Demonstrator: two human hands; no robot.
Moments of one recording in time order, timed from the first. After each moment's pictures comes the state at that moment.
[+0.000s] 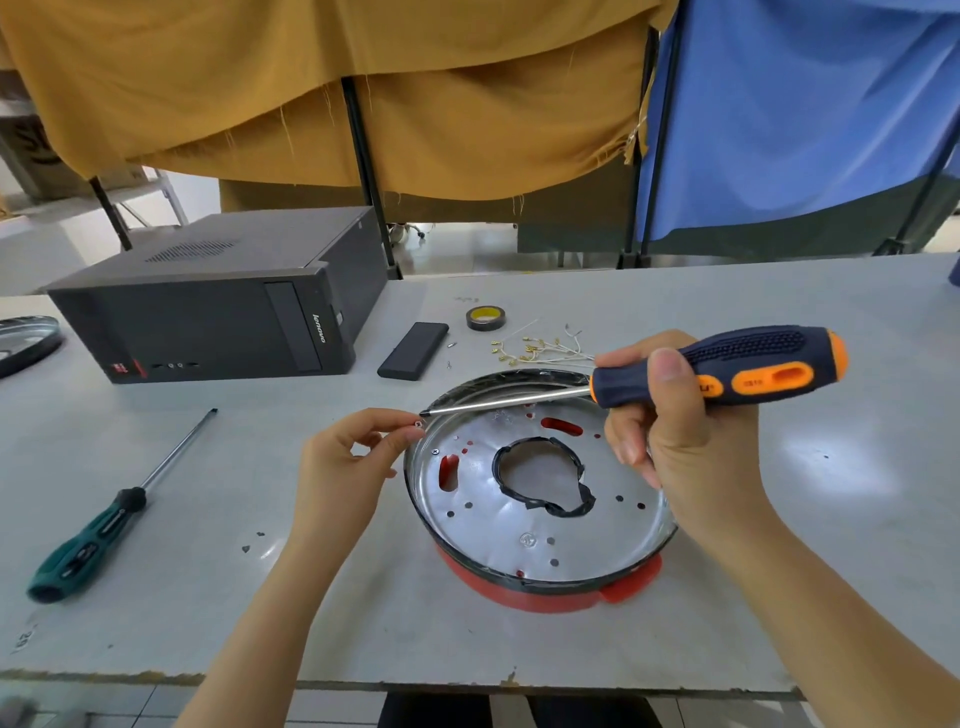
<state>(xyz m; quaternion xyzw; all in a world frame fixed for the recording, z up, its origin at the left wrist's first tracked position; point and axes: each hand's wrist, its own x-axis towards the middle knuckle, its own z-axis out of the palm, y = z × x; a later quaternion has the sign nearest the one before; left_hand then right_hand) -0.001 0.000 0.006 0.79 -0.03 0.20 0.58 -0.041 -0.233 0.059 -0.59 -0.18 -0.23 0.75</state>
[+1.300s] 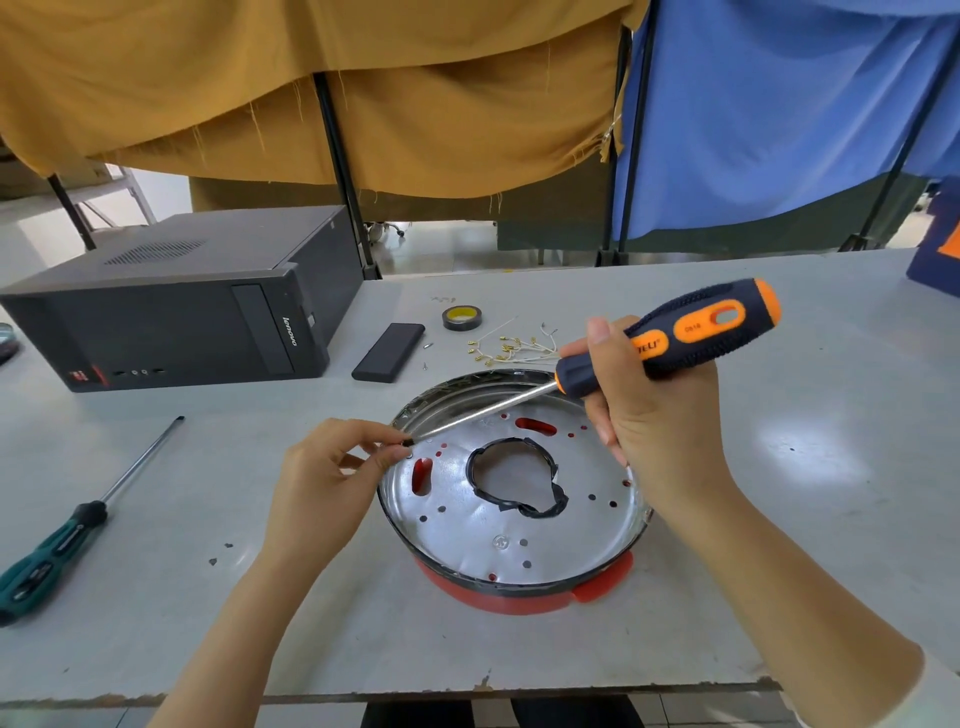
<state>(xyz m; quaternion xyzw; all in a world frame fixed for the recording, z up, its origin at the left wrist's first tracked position) -0.001 0.000 -0.001 0.86 -0.10 0.24 0.45 -0.033 -0.237 0.070 -0.64 -0.12 -0.25 0.72</state>
